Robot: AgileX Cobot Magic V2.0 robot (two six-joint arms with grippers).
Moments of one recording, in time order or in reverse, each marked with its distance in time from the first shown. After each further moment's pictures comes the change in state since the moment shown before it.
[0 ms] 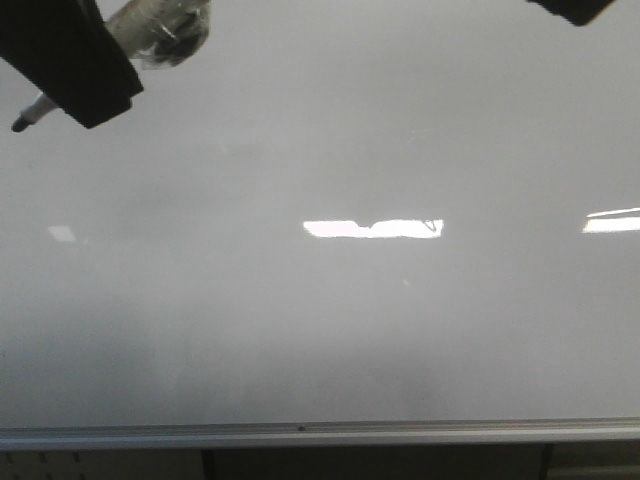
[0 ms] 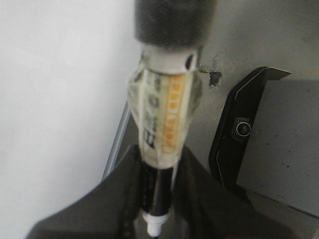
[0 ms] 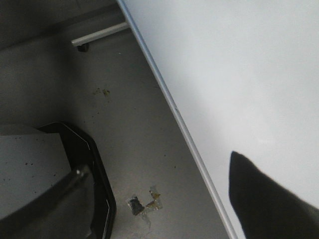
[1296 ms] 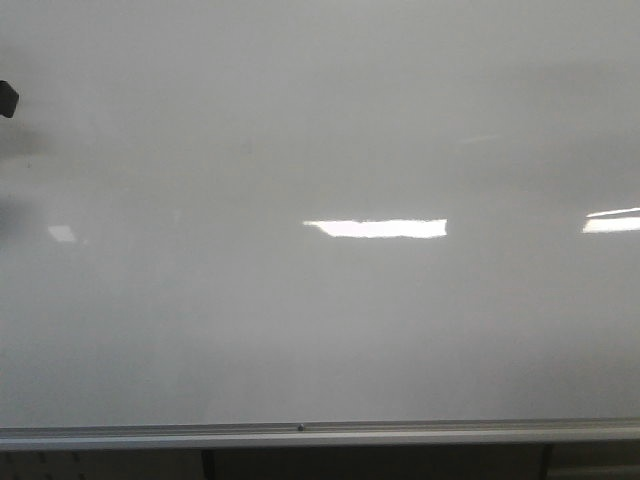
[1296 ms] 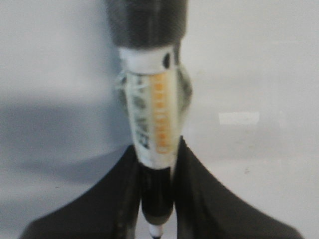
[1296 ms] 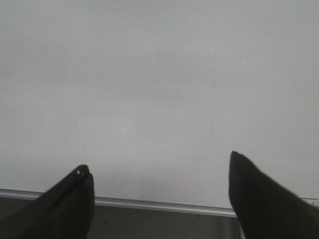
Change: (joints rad) left arm 0.638 0.281 0.208 0.128 -0.872 -0.627; right arm -0.471 -0.346 0.493 -0.380 -0.543 0.748
